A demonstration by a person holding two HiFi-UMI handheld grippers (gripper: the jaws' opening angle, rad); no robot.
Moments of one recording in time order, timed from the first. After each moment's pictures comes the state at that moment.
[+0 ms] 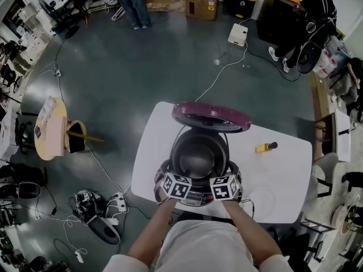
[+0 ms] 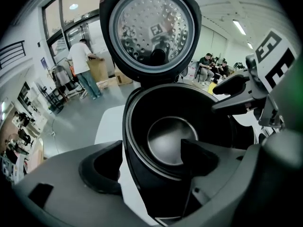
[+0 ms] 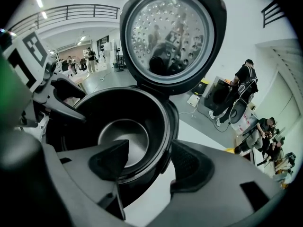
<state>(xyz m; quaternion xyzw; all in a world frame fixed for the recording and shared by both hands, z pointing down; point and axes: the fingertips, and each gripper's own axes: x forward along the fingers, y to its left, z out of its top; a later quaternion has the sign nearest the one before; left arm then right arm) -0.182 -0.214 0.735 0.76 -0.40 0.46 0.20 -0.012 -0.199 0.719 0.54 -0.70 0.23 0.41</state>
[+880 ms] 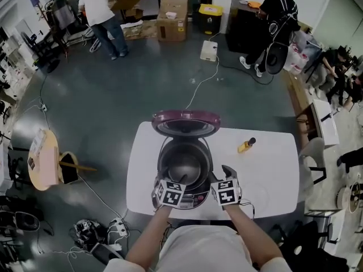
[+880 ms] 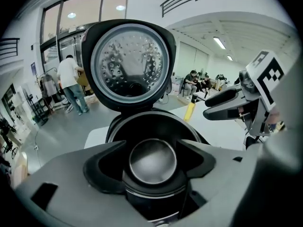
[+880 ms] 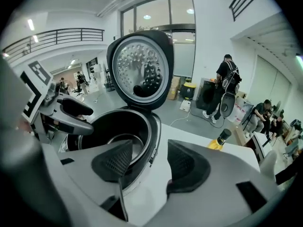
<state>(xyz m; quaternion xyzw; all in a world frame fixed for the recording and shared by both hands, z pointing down) -0.131 -0.197 0.673 0.84 -0.34 0.38 0.17 0.021 -0.163 0.655 0.61 -0.70 0.24 0.29</state>
